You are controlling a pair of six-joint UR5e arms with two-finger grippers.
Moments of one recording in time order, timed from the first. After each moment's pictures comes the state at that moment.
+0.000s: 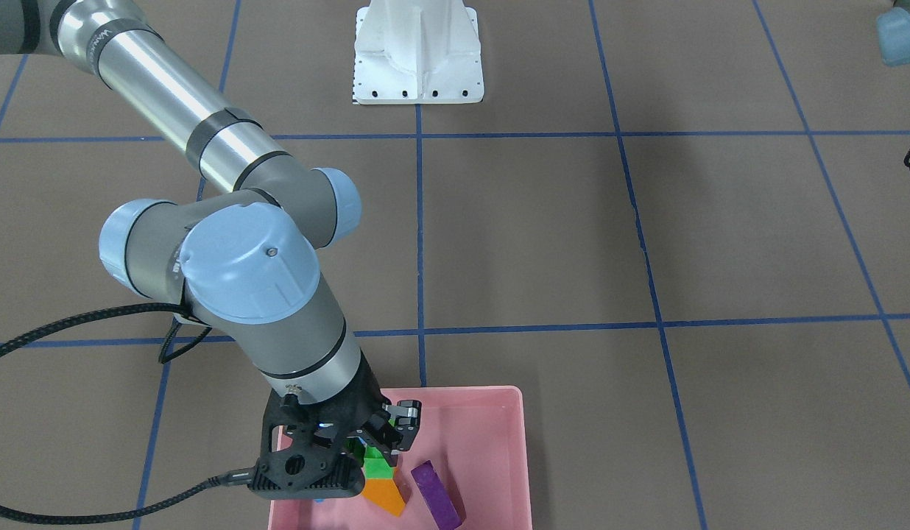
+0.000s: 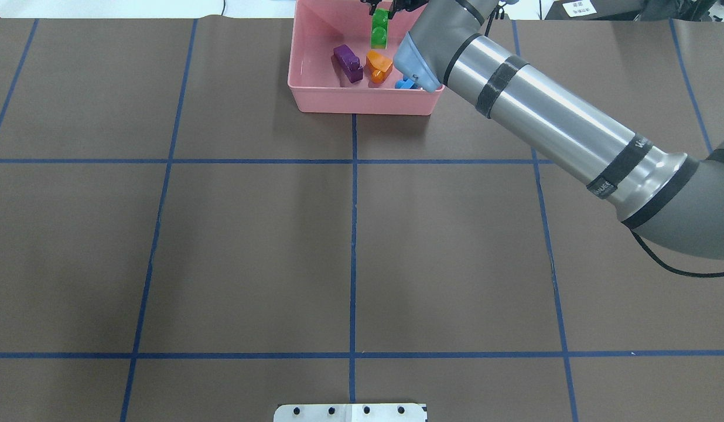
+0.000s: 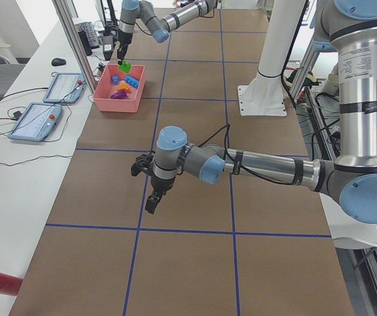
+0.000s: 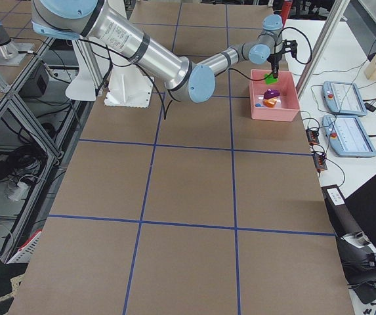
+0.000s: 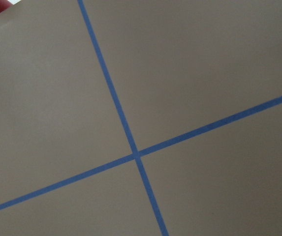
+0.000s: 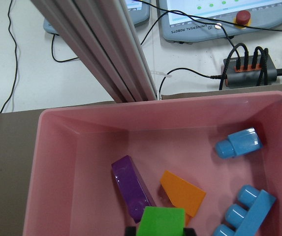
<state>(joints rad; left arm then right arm) -1.37 -1.43 -1.80 -1.89 -2.08 -0.04 0.91 -0.41 0.87 -1.08 1.97 1.10</state>
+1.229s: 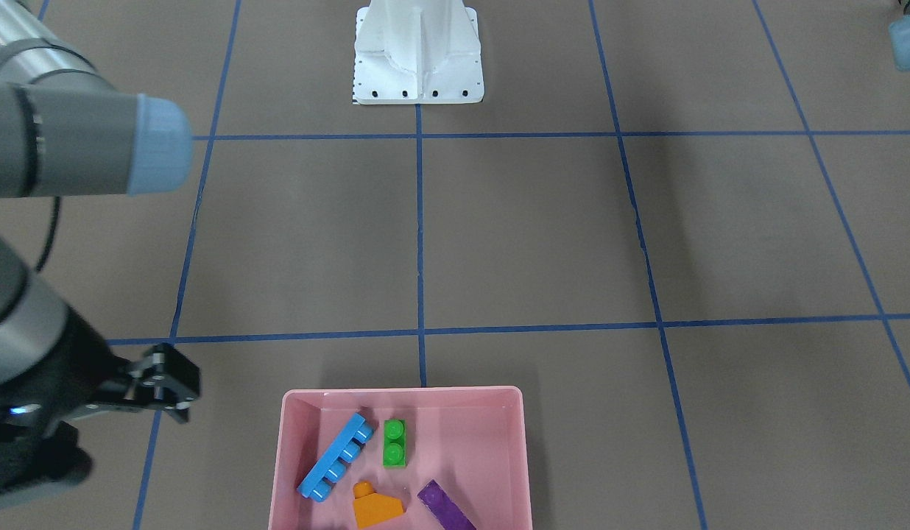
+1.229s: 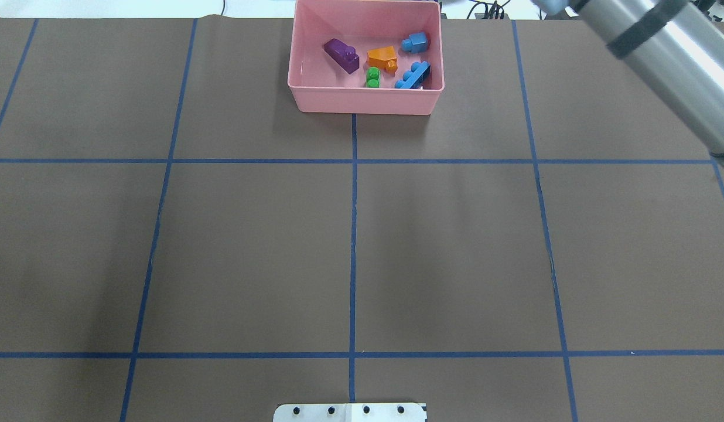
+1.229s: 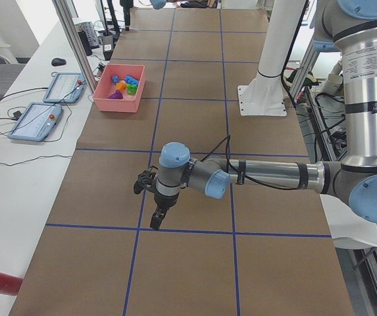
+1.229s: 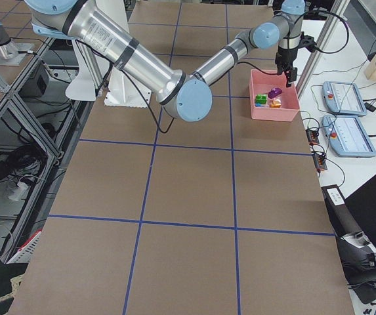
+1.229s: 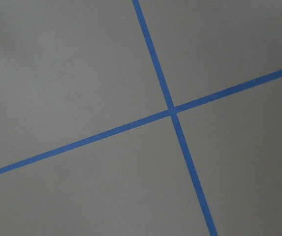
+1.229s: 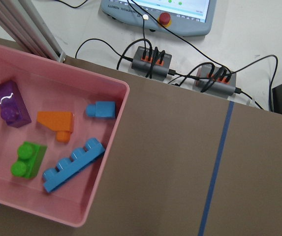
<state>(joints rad) -1.40 -1.42 -1.73 -1.89 -2.09 -0.03 1.20 -0.68 1.34 -1.69 2.22 0.38</state>
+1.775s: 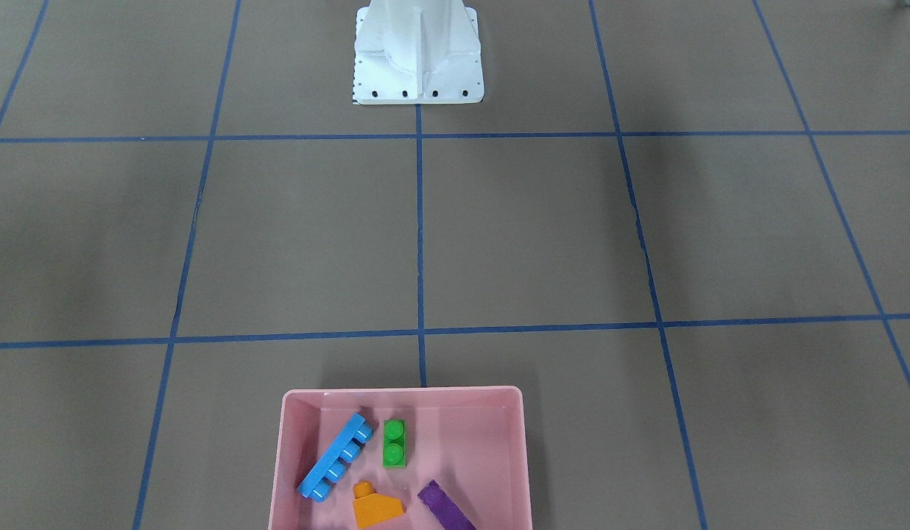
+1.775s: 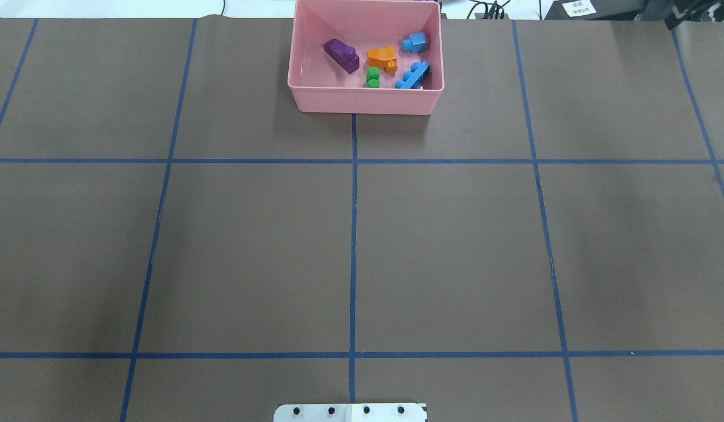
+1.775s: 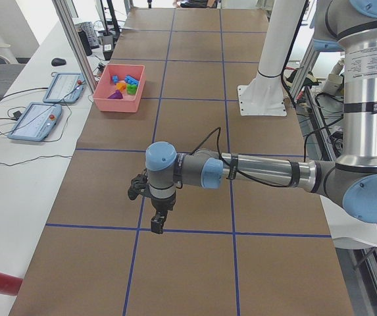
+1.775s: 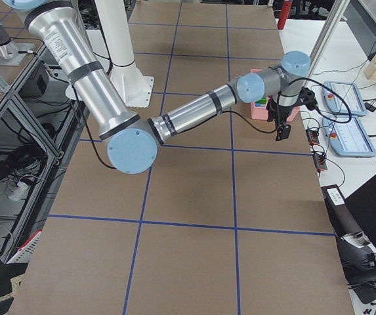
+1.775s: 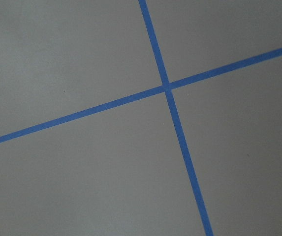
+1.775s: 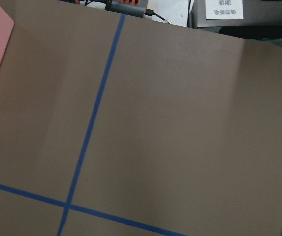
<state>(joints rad) -1.54 -1.49 -1.74 -1.56 -2.21 0.18 1.42 -1.10 1.53 -1.70 2.36 0.09</state>
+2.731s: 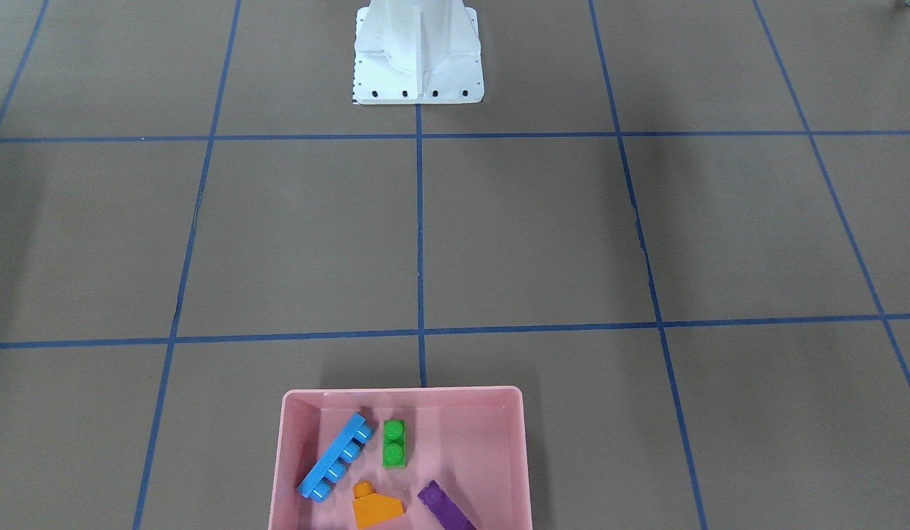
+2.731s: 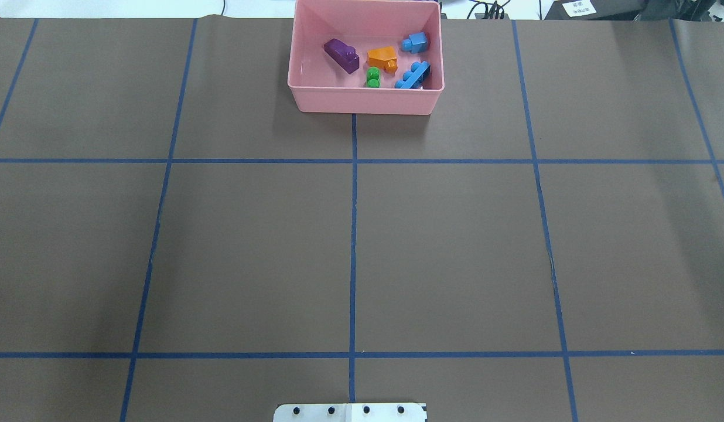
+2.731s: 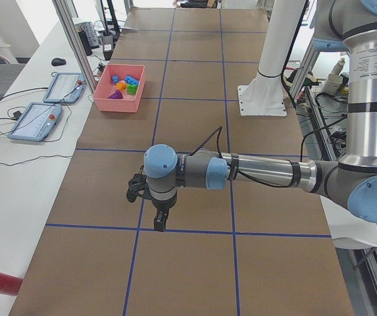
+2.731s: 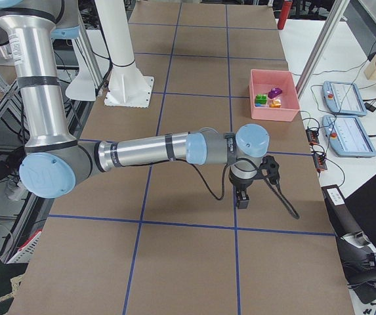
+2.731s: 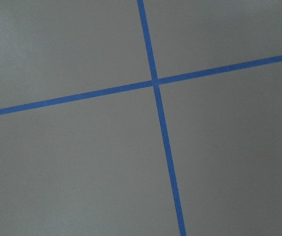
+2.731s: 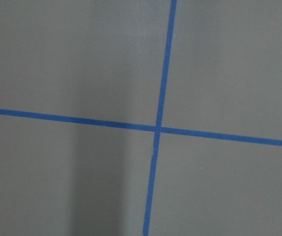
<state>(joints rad) -1.59 -1.50 -1.74 -1.53 -2.33 0.13 1.65 -1.51 1.63 -1.71 2.38 -0.15</state>
